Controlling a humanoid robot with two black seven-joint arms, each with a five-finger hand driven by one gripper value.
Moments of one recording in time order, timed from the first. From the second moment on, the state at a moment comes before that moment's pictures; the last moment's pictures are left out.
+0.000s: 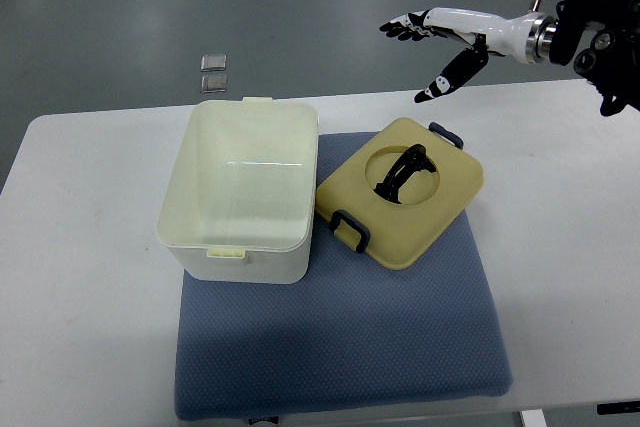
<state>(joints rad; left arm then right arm) -0.10 0.00 -0.03 -0.17 0.01 -0.08 0.04 1.20 -0.46 0.21 0.70 -0.91 0.32 0.43</state>
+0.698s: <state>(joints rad) -0.10 0.00 -0.03 -0.18 0.01 -0.08 0.04 0.84 -0.37 0.49 0.70 -0.14 0.16 0.38</state>
